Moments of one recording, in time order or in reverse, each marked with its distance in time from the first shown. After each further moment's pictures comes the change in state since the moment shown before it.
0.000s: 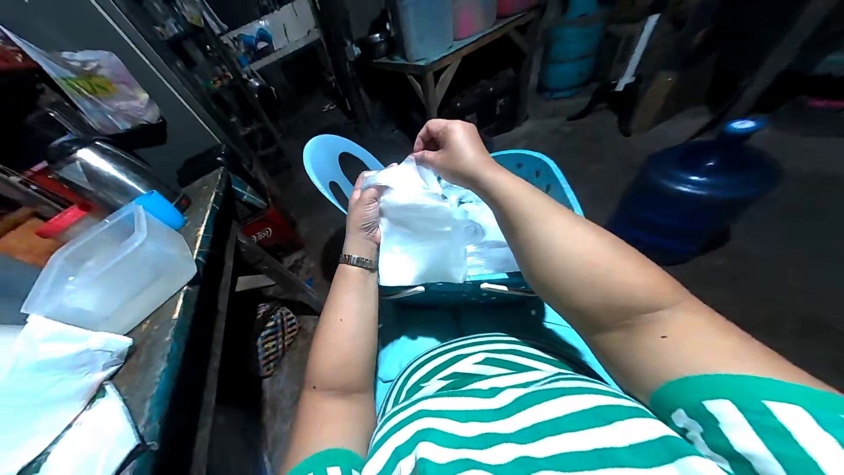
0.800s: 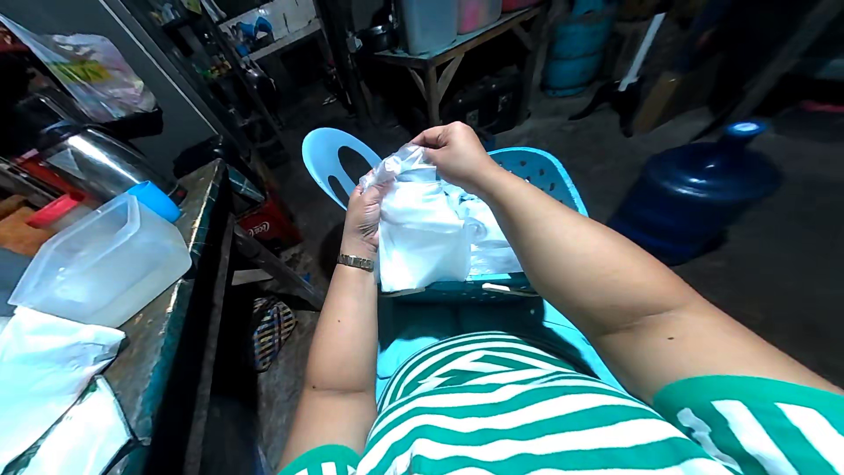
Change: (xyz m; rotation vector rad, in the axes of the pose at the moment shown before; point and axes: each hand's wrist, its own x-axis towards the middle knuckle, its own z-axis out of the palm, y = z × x) left_hand -0.007 0.002 -0.002 -0.088 -0.067 -0.081; right_hand -0.003 -0.002 0.007 0.153 -0.021 0.085
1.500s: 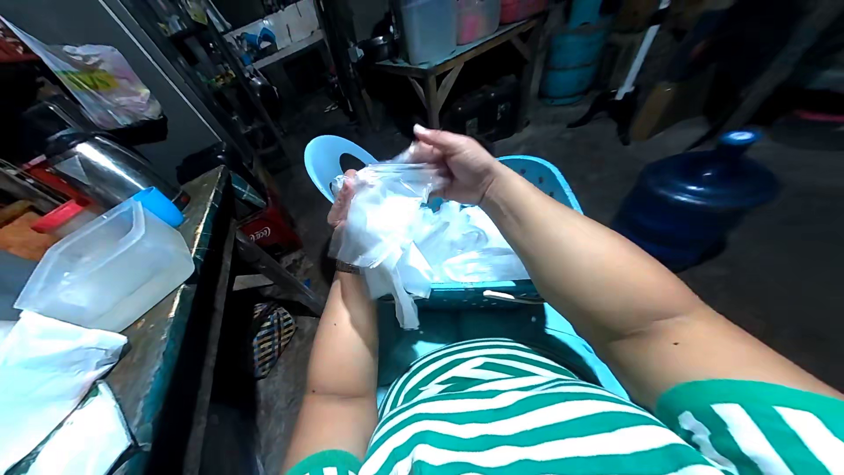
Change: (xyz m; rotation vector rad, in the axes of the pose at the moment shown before) left_hand 0.004 0.016 -0.030 -0.179 -0.352 0.372; right_hand -0.008 -0.010 -0.004 0.862 -0.312 0.249
